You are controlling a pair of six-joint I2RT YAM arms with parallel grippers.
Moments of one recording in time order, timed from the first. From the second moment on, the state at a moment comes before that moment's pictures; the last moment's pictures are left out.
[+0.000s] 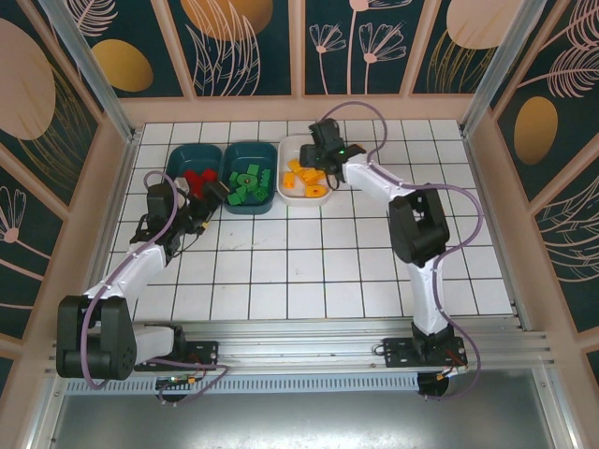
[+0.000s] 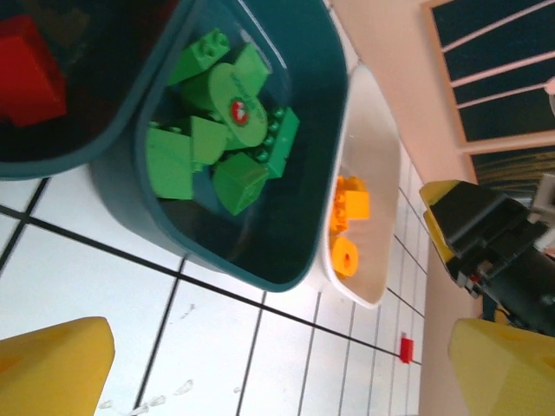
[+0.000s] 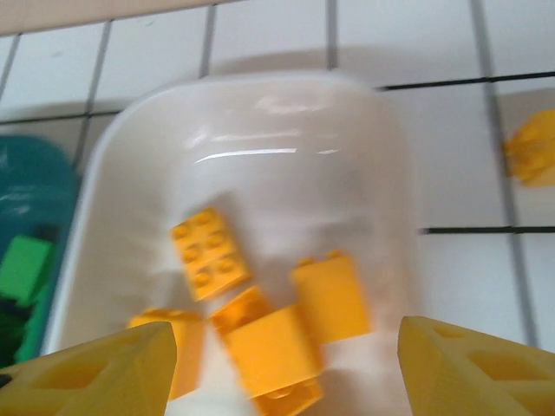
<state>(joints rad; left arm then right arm) -0.06 1.24 0.64 0.05 0.47 -0.97 0.50 2.13 1.76 -0.39 0.18 0.42</state>
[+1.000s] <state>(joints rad) -0.16 1.39 0.72 0.12 0.57 -0.94 0.22 2.55 2.18 -0.53 0.00 0.28</state>
